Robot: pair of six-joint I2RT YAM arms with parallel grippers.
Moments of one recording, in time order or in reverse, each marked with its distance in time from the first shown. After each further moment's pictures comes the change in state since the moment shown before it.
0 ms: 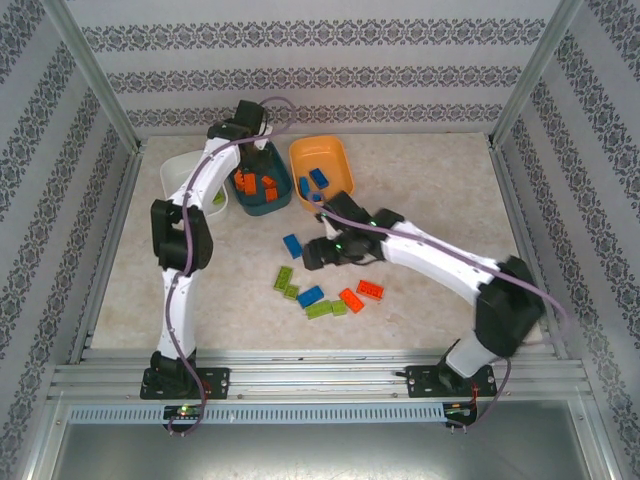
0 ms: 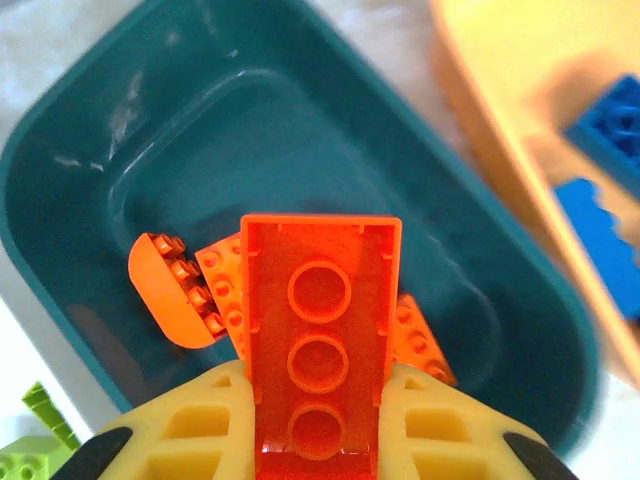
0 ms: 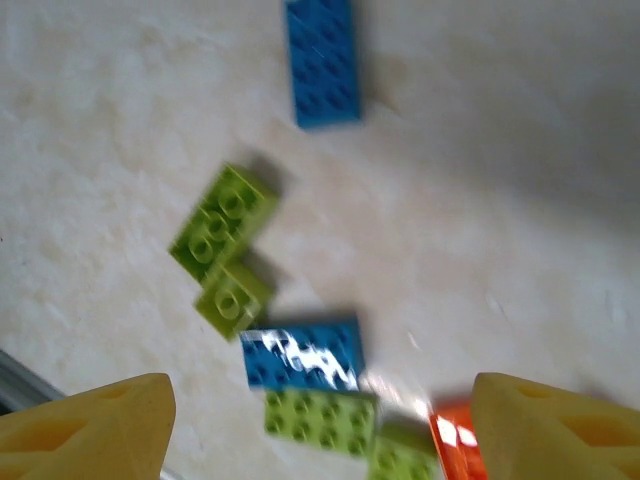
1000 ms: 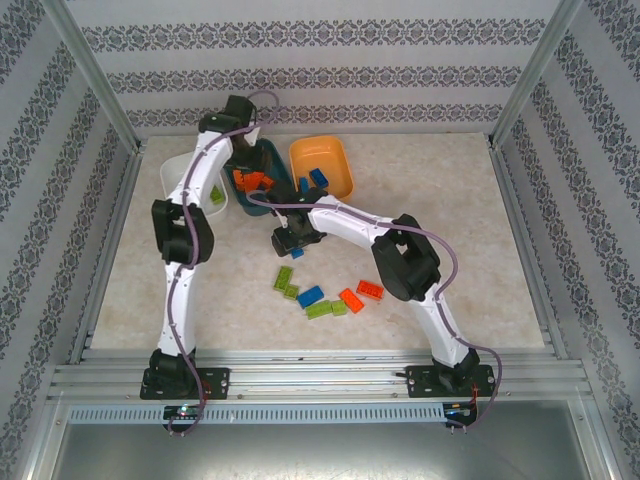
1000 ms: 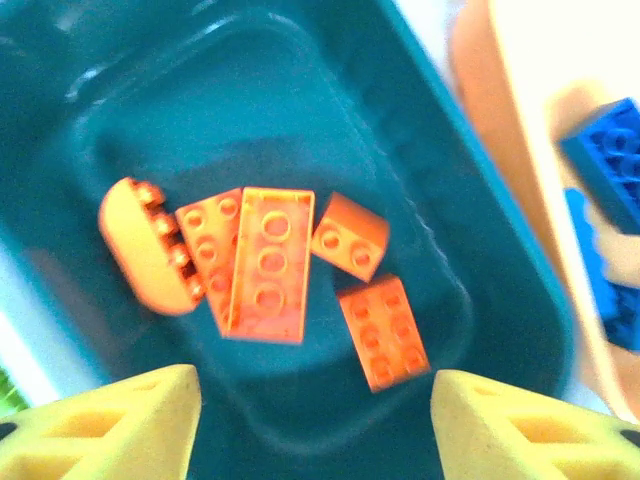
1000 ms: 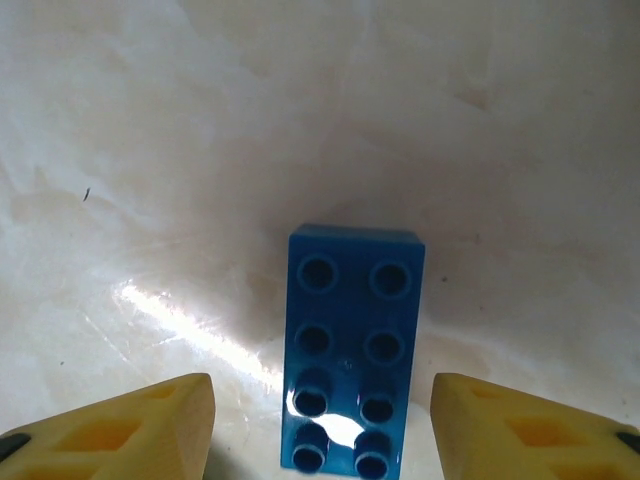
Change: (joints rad) left arm 0.053 -0.007 0.124 -0.162 0.129 -0.123; right arm 0.012 0.639 0.581 -0.138 0.108 -0.183
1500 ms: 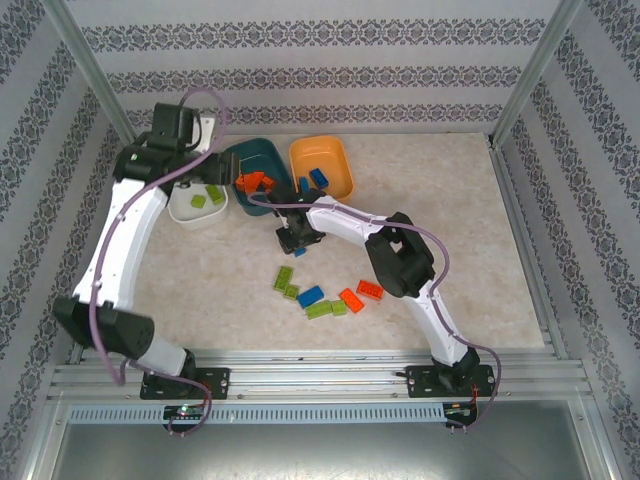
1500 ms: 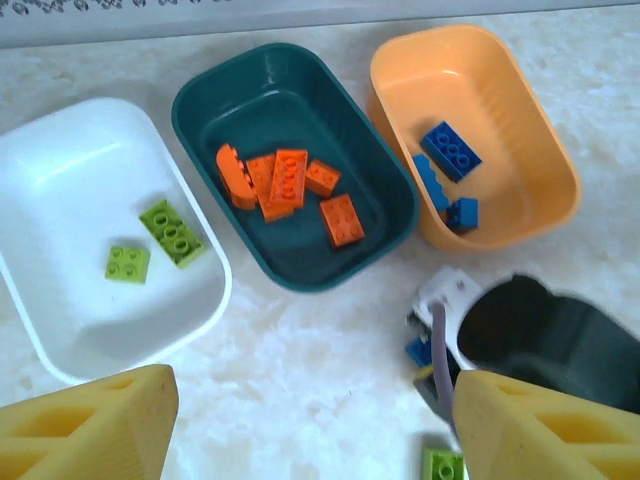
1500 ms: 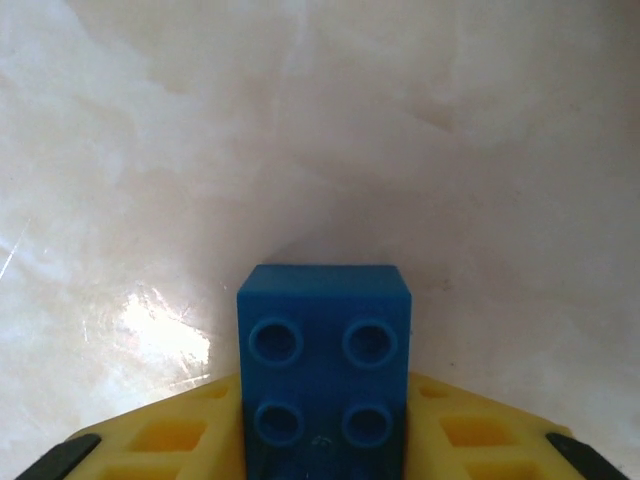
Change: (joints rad) left arm 0.011 -0.857 -0.687 0.136 0.017 -0.004; right arm -0.021 0.045 0.005 0.019 0.027 -0.002
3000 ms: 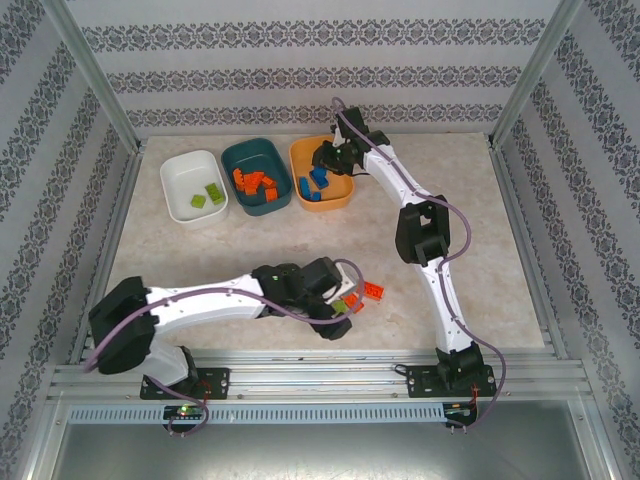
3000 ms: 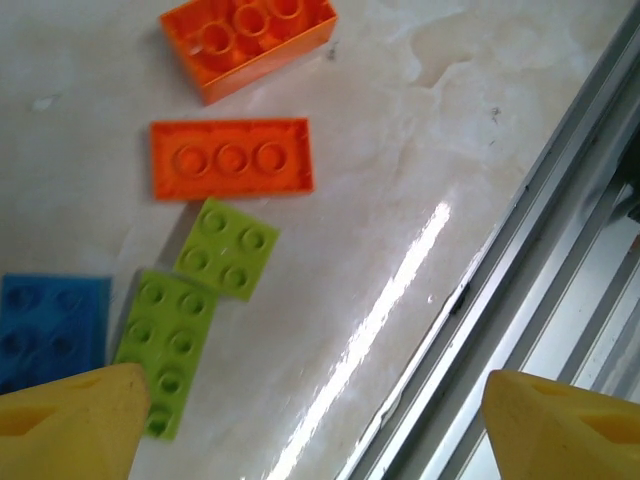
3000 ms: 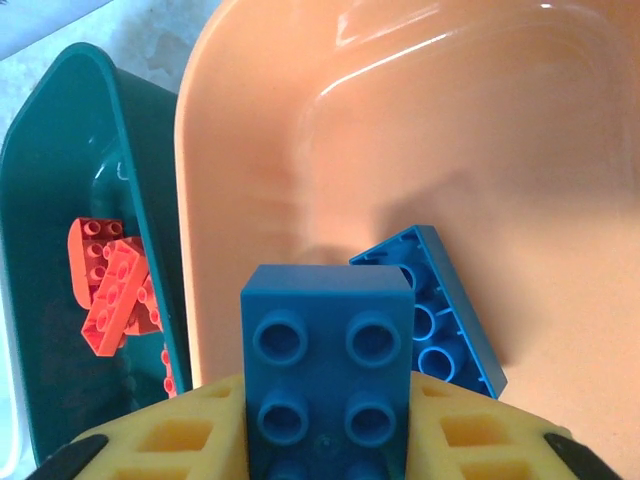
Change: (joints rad) left arm -0.939 0.068 -0.706 0.549 0.007 -0.142; right arm -0.408 0.248 0.586 0.067 -0.367 0.307
